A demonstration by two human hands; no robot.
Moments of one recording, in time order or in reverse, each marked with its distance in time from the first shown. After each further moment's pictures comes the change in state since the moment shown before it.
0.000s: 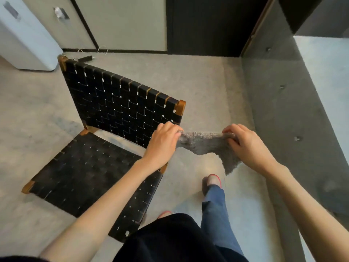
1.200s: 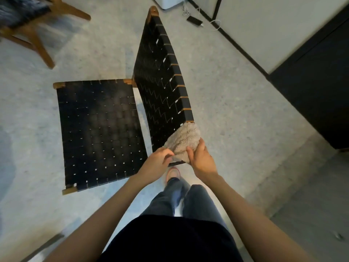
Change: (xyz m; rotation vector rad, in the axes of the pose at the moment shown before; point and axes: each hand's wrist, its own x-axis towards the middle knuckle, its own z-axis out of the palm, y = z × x) left_hand 0.114 -0.057 0.104 -0.431 0.243 -0.931; right_hand 0.287 0.019 0.136 -0.090 -0.667 -0.283
